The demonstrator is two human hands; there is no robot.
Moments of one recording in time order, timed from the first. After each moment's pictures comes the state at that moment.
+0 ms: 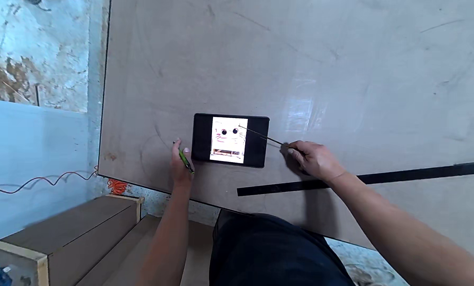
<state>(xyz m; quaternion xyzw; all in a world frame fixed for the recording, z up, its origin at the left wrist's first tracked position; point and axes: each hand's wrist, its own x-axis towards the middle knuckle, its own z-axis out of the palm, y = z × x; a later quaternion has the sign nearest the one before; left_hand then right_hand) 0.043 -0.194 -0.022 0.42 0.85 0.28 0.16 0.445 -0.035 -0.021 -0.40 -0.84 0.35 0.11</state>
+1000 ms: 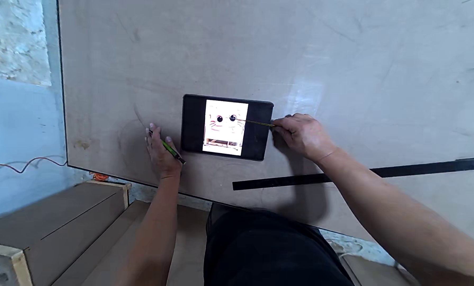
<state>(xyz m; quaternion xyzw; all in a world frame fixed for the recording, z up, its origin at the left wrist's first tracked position) 0.020 -0.201 -0.054 0.45 0.87 0.20 0.04 0.388 0.000 -0.023 -0.33 -0.89 0.29 0.08</state>
